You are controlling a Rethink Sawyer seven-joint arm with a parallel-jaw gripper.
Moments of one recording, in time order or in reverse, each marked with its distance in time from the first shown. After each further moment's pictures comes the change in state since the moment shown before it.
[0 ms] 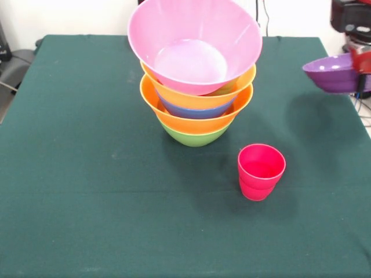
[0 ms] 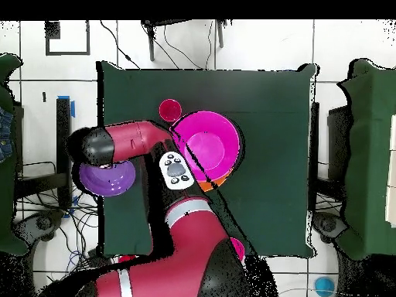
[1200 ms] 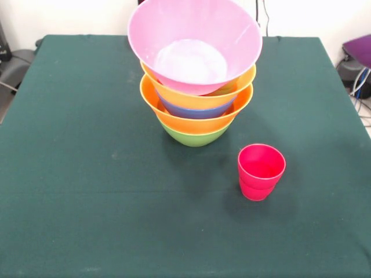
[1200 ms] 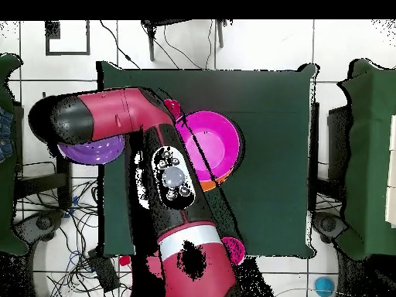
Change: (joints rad) arm 0.001 -0.183 -0.006 -0.125 0.048 0.100 0.000
